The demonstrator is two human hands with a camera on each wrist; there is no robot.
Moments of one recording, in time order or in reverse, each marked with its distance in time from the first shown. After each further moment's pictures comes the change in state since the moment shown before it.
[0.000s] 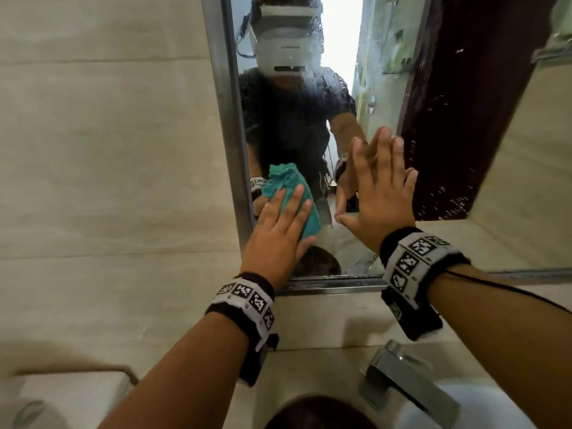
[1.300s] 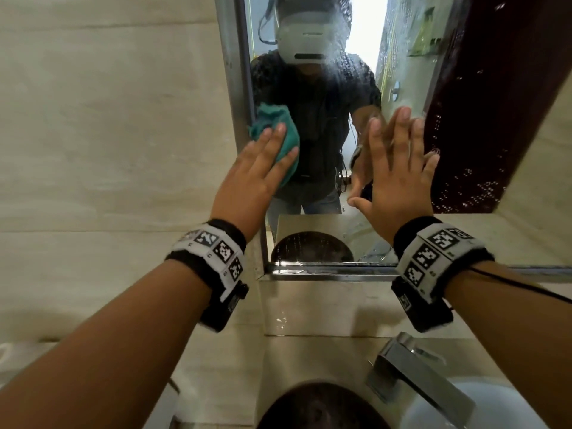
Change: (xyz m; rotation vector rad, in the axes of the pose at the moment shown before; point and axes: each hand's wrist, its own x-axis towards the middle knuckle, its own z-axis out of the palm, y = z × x) left_hand 0.020 -0.045 -0.042 0.094 0.089 0.058; right_hand -0.004 0.003 0.010 0.009 0.021 -0.028
